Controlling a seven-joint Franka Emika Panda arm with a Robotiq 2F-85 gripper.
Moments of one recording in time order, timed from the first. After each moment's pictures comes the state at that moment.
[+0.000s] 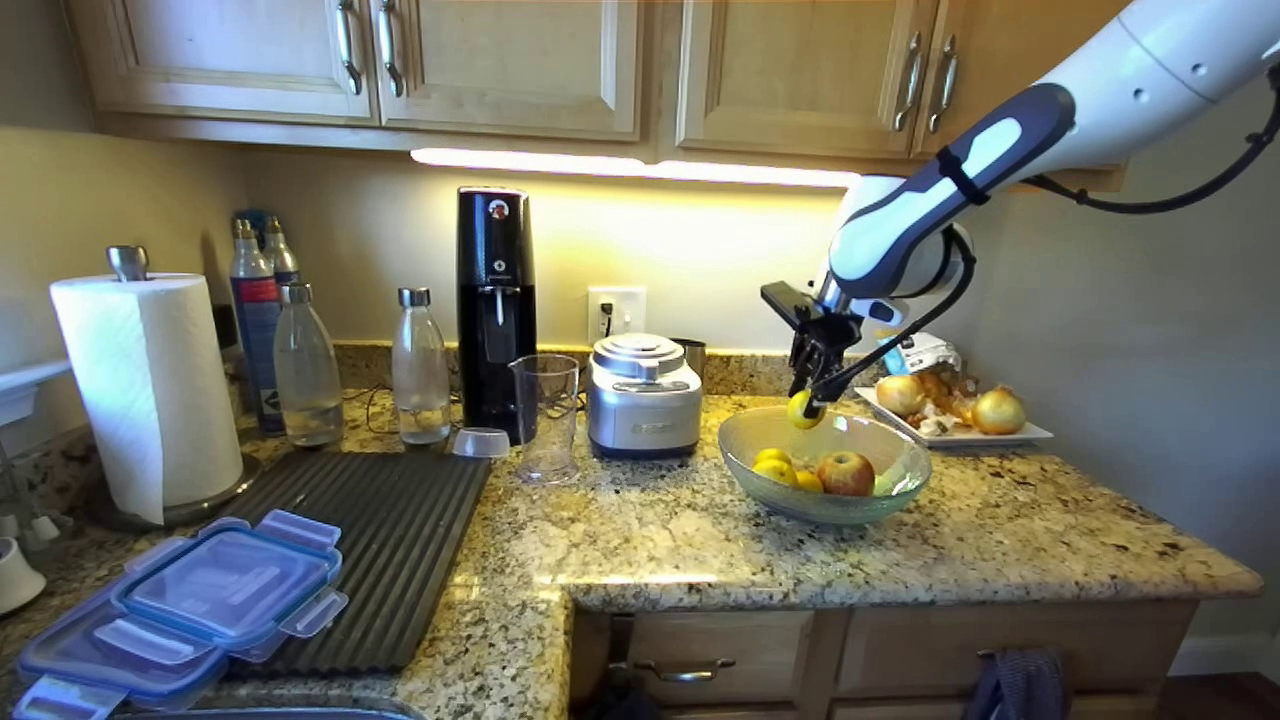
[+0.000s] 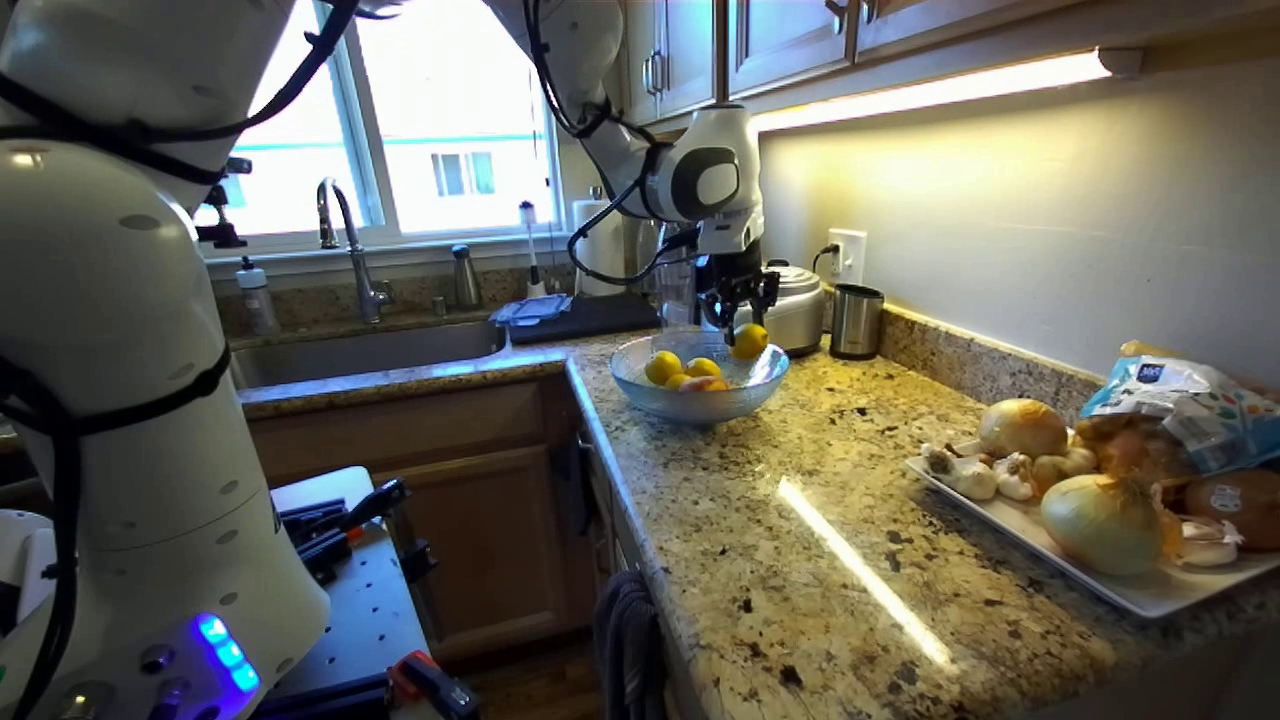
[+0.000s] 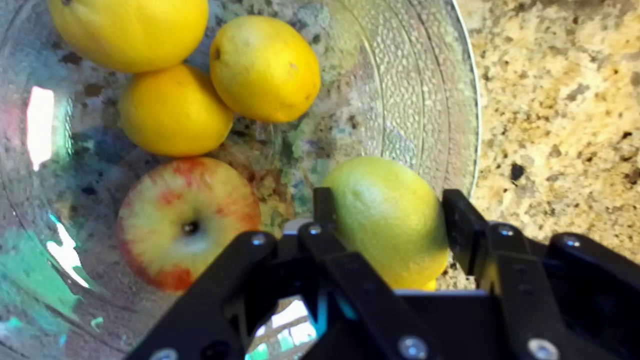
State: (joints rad) arm 0.22 0.56 -0.08 -1.78 0.10 2.59 1.84
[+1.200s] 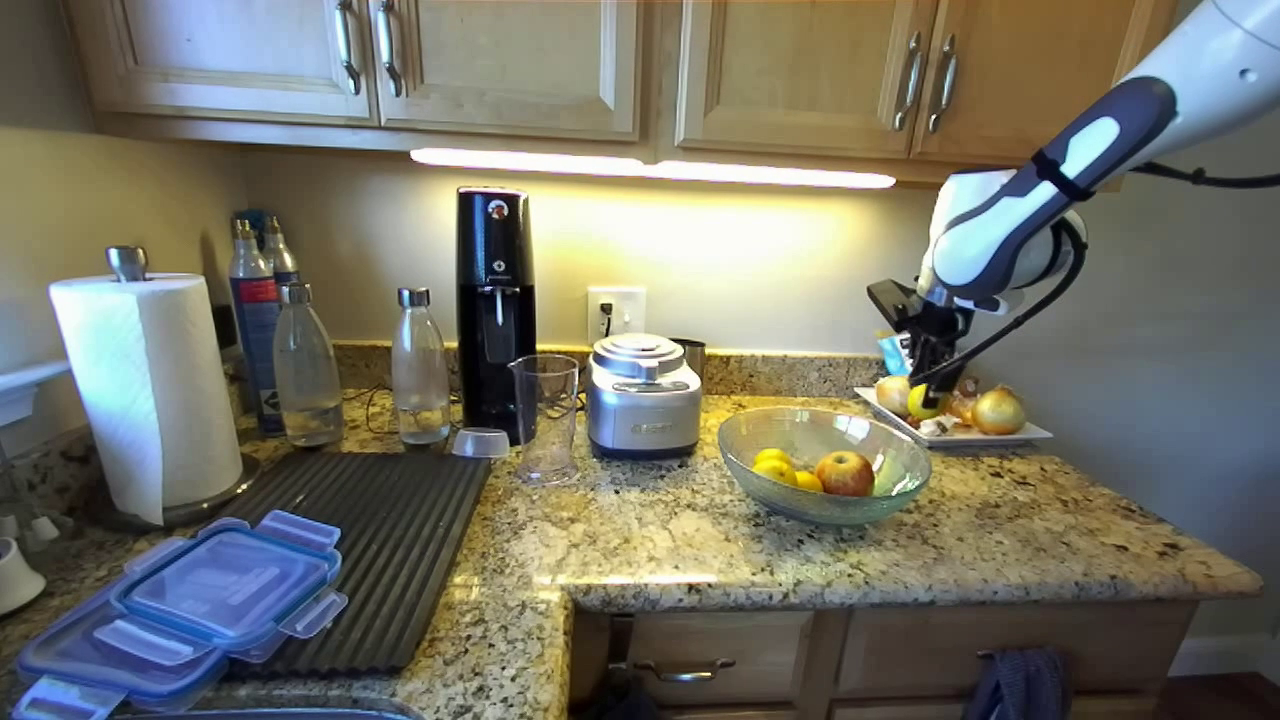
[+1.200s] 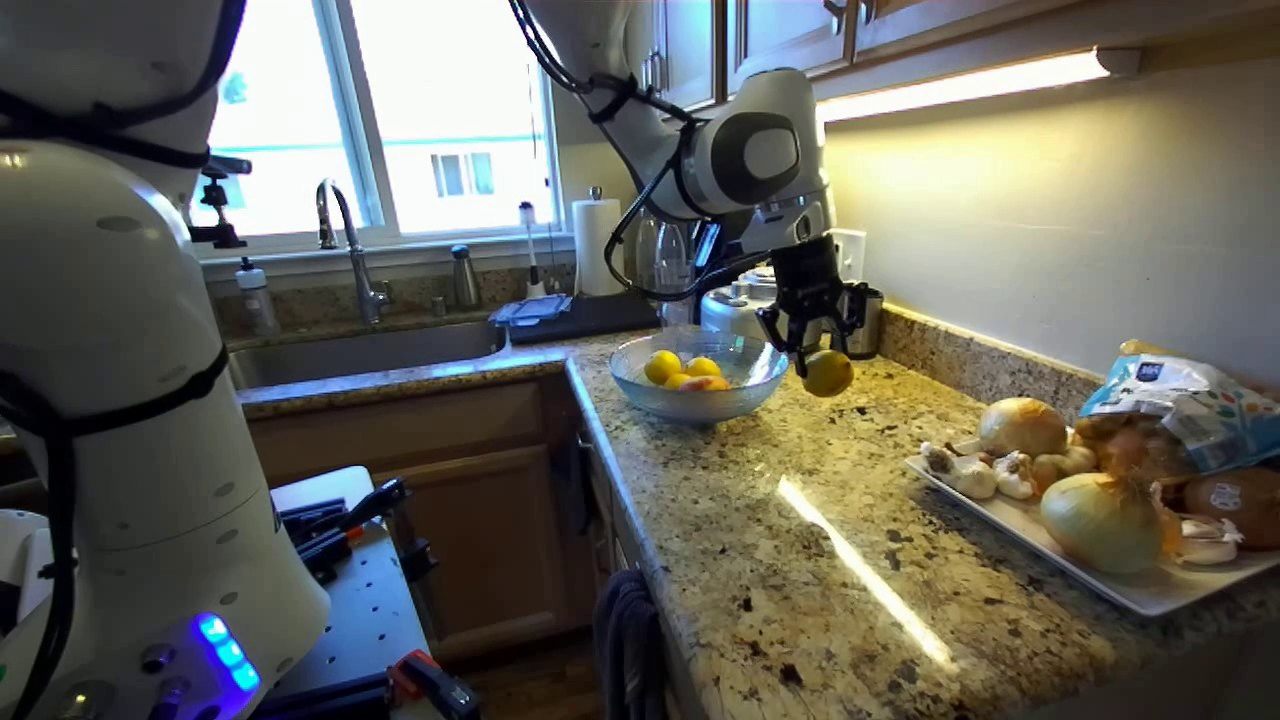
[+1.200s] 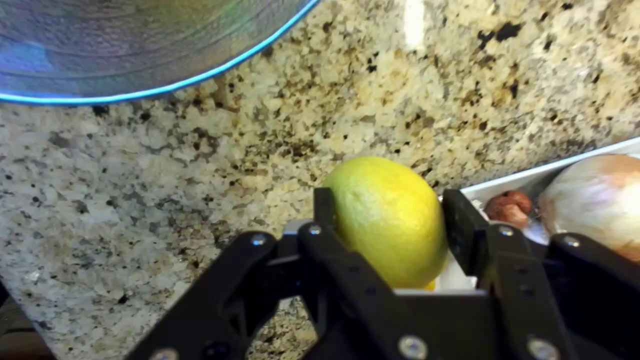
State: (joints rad) arm 0.16 0.42 -0.27 -1.98 -0.08 2.59 2.04
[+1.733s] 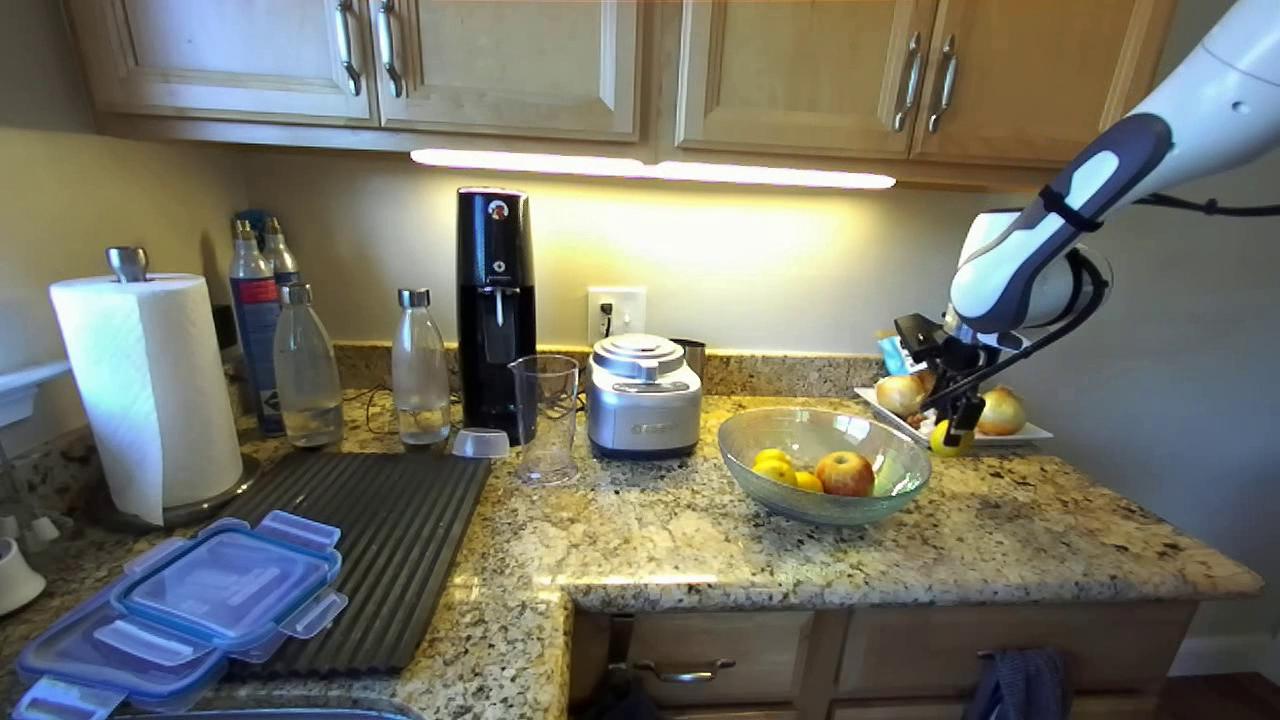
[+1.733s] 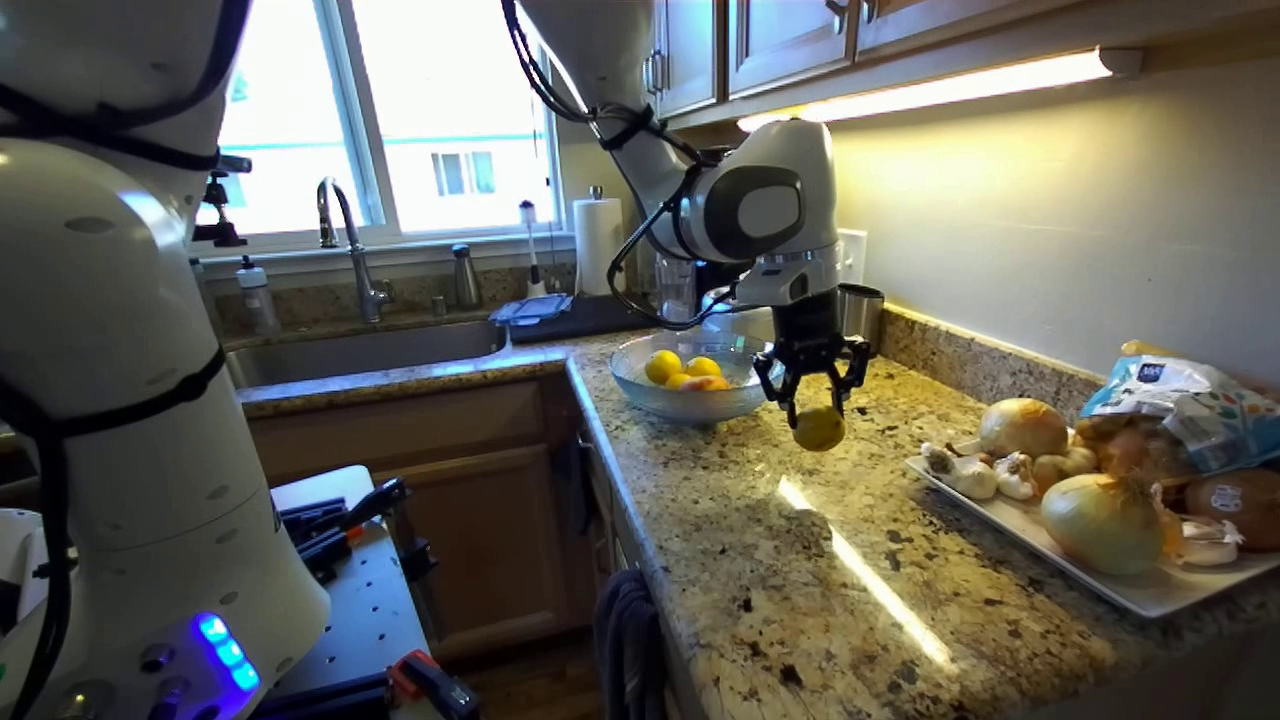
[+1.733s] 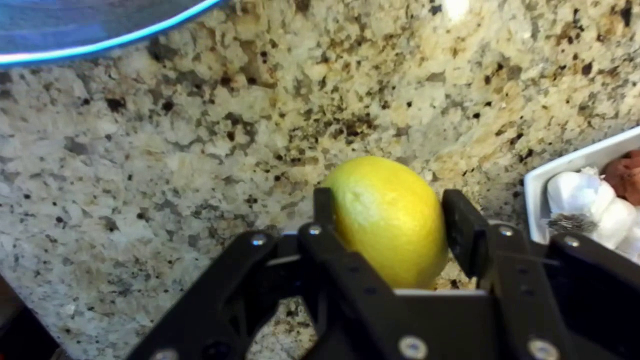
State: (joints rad) arm 0.08 0.46 -0.23 -2.07 0.04 2.68 2.04
